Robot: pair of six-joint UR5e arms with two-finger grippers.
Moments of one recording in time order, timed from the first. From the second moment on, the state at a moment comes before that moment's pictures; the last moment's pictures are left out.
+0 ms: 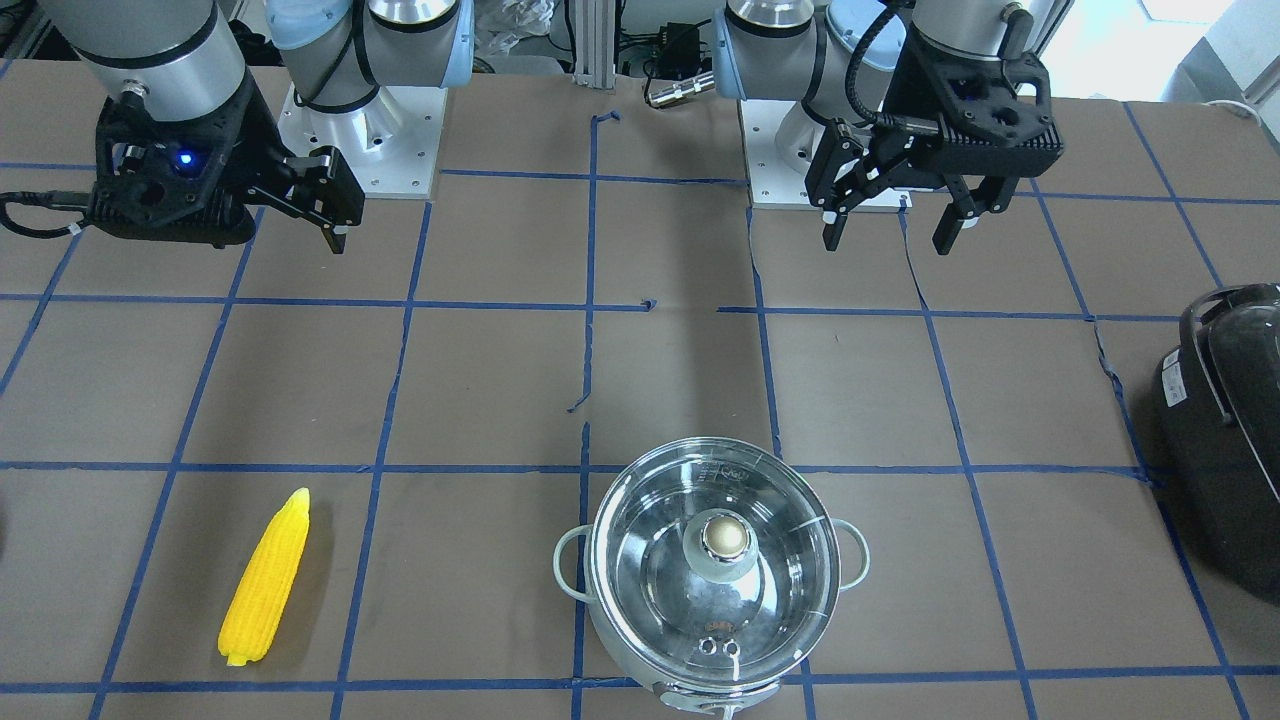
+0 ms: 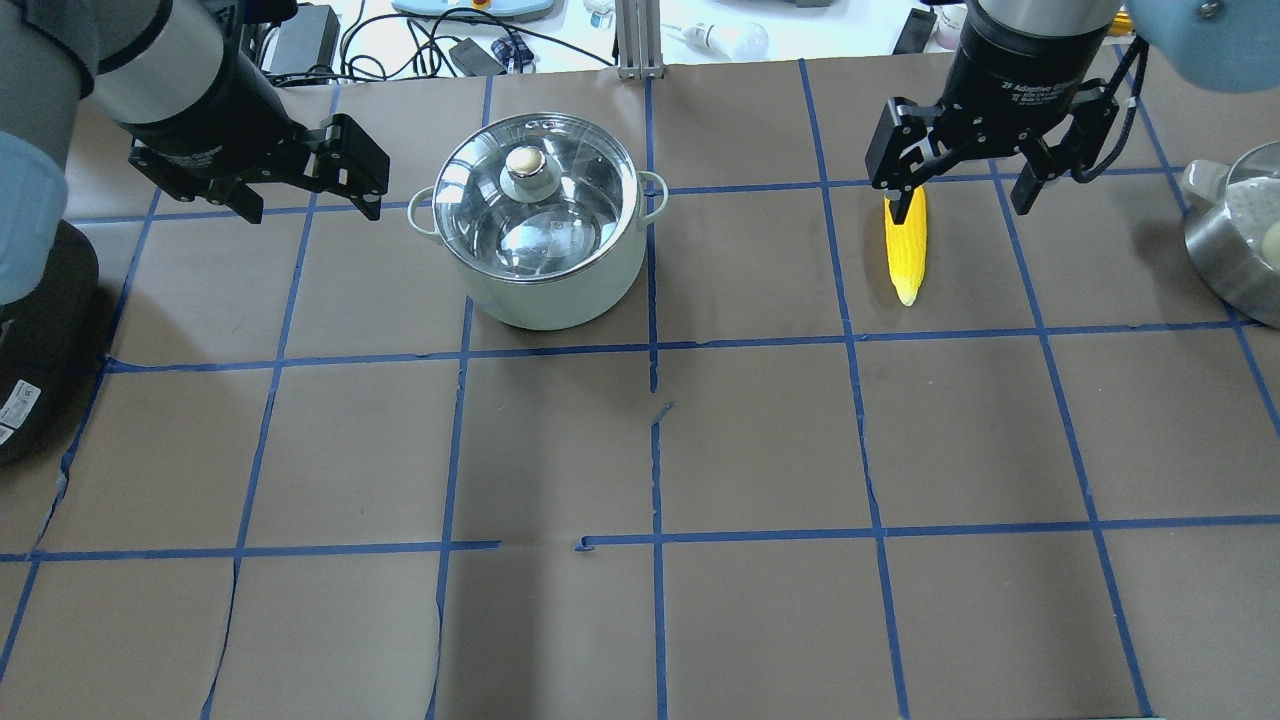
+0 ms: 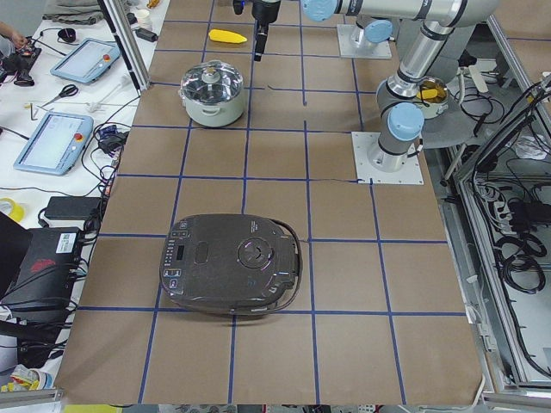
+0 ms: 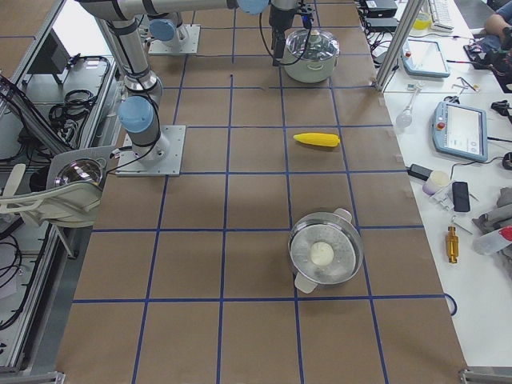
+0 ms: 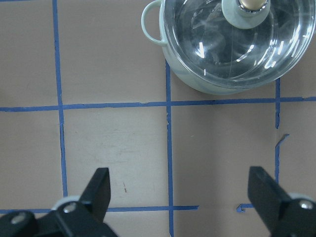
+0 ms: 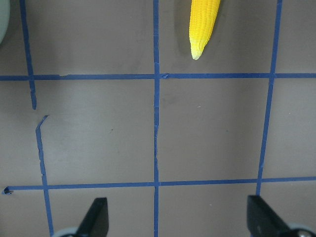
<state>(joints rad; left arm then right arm) -1.57 -1.48 -1.62 -1.42 1.58 0.02 1.59 -1.51 1.44 -1.42 -1.62 0.02</state>
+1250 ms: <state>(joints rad) -1.71 -2.01 -1.21 -1.35 1.60 -0.23 1.46 -1.29 1.53 -1.88 -1.61 0.04</state>
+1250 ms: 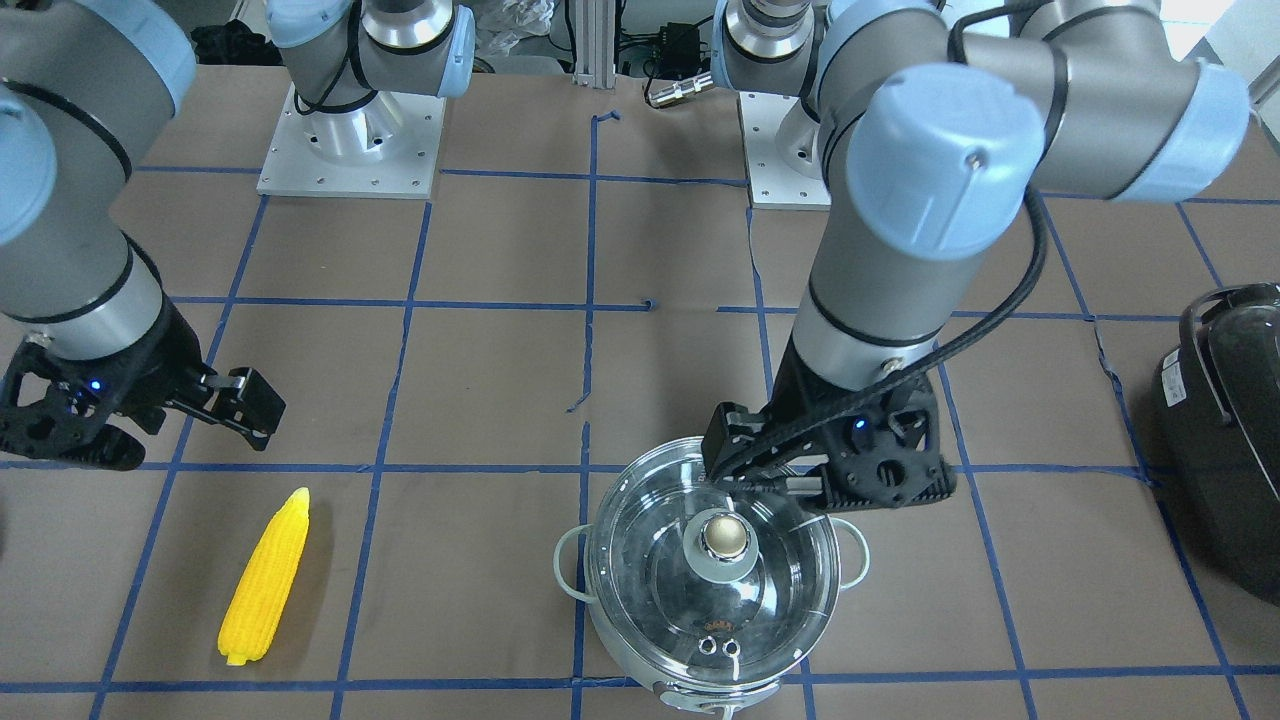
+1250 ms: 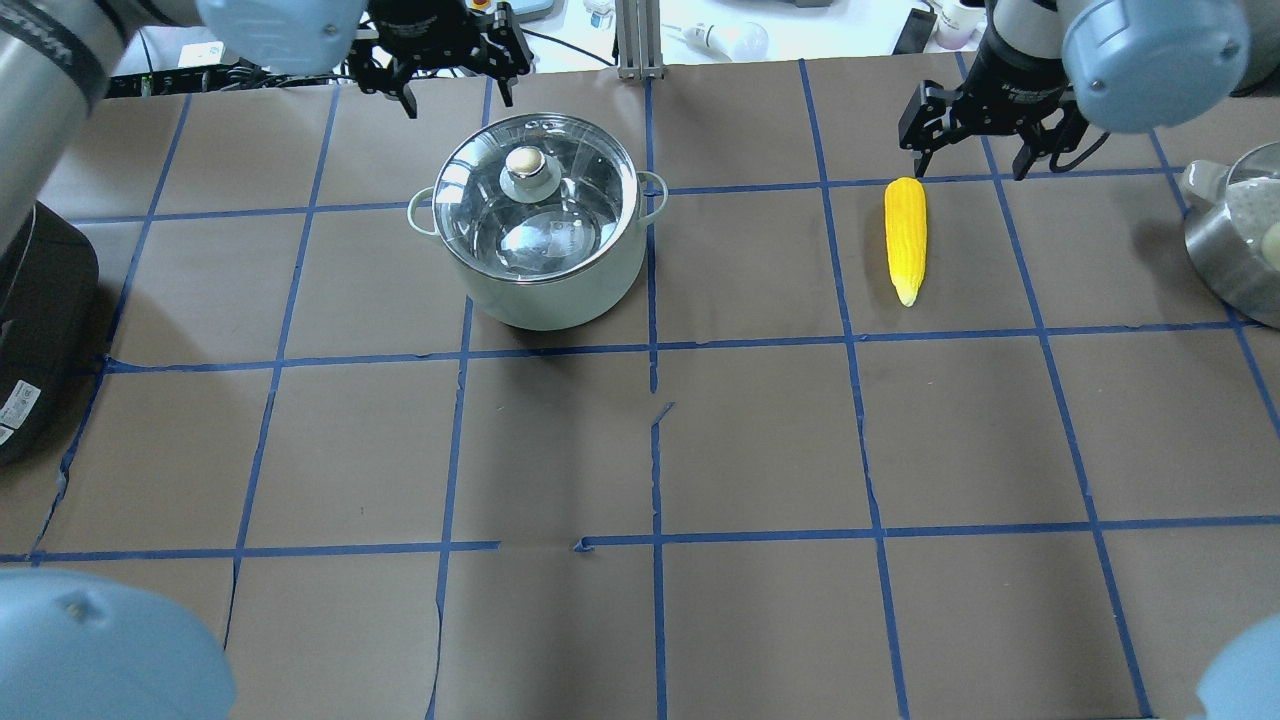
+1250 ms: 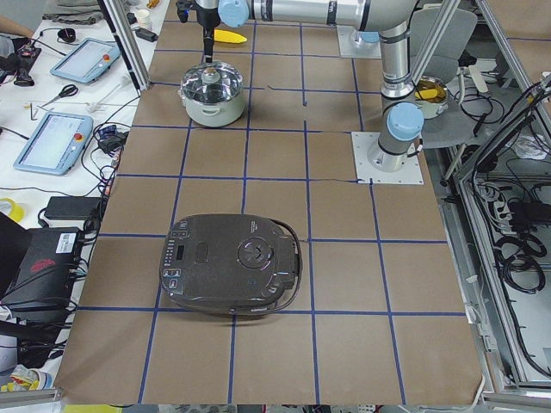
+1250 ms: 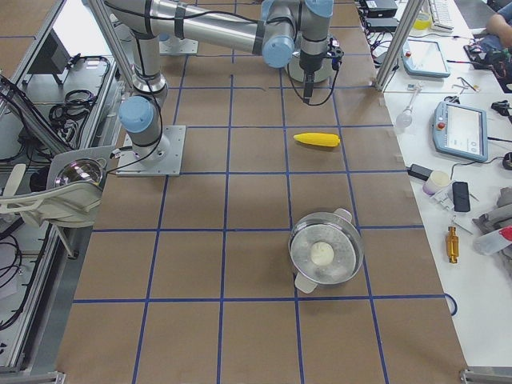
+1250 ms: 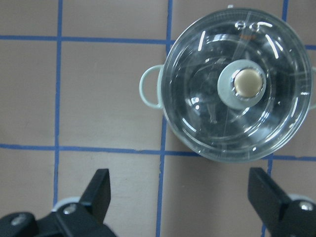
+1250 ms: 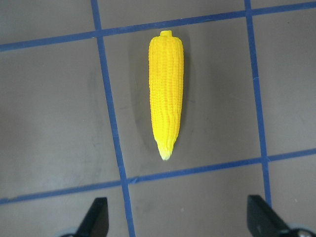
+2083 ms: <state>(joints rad) -1.75 -2.12 -1.24 -1.25 1.60 -0.23 1.46 -1.02 1.57 -2.16 -1.61 0.06</state>
